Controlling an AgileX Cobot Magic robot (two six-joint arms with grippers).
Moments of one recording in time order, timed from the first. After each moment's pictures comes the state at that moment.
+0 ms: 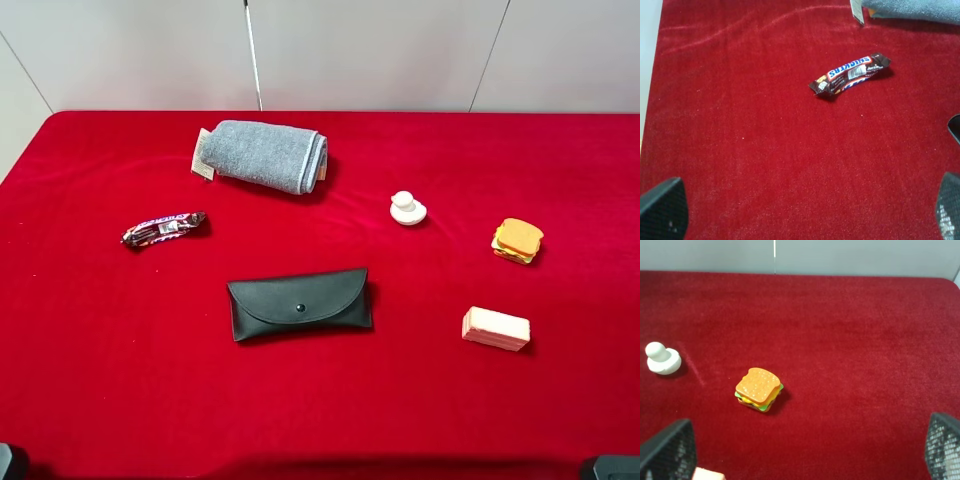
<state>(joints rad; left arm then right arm) -0.13 0.00 -0.48 0.02 1.07 0.02 0.04 -0.01 -0.50 -0.07 1.02 0.03</state>
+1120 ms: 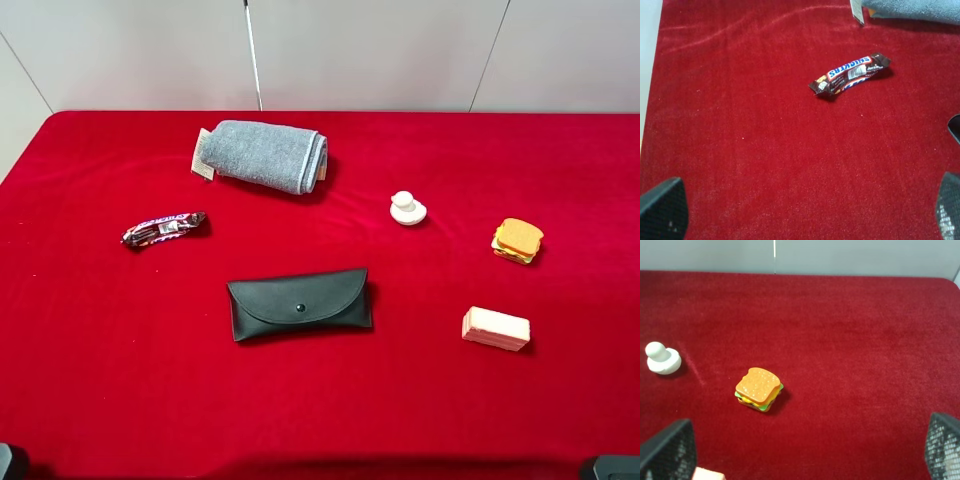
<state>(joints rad) -0.13 0.00 -0.48 0.02 1.07 0.02 0.04 -0.01 -0.50 -0.07 1.02 0.03</state>
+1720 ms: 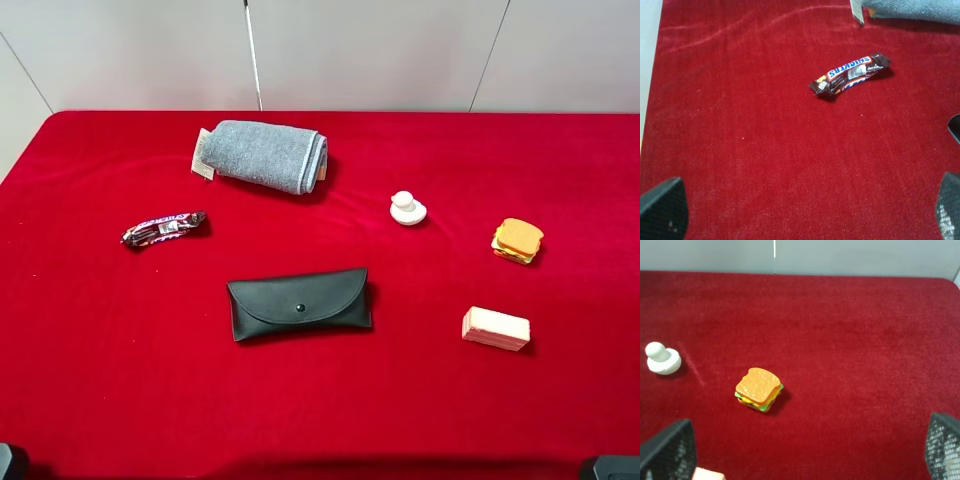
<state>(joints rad) -0.13 0.00 -0.48 0.02 1.07 0.02 0.04 -0.01 -0.50 -0.07 1.02 0.03</state>
